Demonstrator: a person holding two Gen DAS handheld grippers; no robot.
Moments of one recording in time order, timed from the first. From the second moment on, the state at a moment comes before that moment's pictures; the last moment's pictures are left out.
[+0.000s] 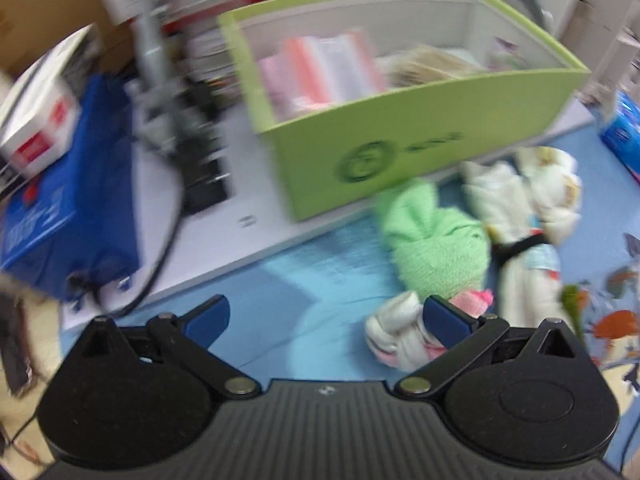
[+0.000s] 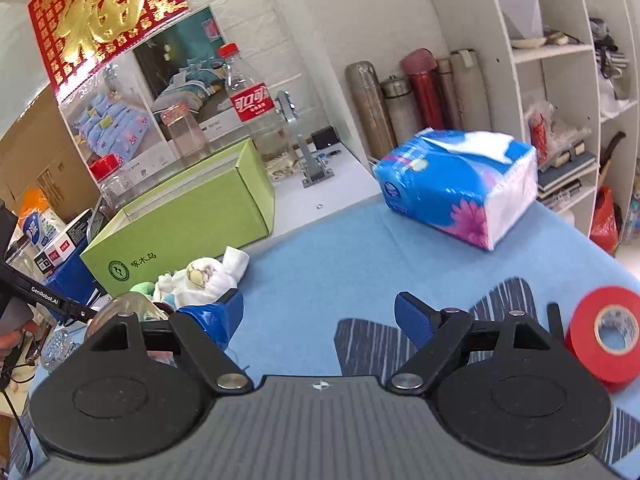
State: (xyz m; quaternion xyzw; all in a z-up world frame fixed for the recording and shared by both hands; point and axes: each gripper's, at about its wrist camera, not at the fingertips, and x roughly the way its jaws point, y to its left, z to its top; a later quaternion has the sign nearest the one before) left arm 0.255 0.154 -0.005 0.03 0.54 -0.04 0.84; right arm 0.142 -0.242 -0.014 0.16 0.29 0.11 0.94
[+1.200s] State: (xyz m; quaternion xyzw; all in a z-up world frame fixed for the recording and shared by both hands) left arm 0.208 0.239 -0.003 -0.20 0.45 0.01 0.87; right arm 0.256 -0.171 -0.003 -0.08 0.44 0.17 0.88
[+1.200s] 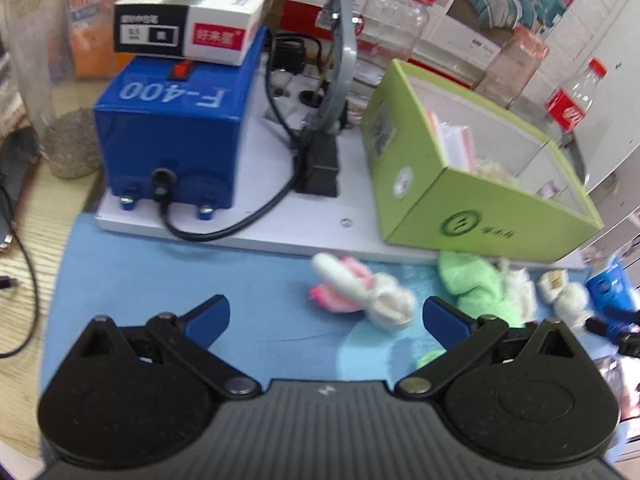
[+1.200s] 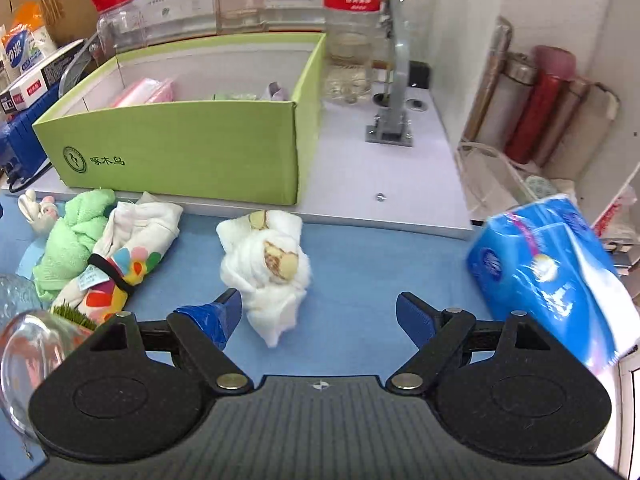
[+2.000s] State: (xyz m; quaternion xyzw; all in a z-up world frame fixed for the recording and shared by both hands) left arm 0.257 0.187 -0.038 -0.13 0.49 0.02 0.86; right arm 0.294 -0.132 -0.048 -0.11 0.41 0.25 0.87
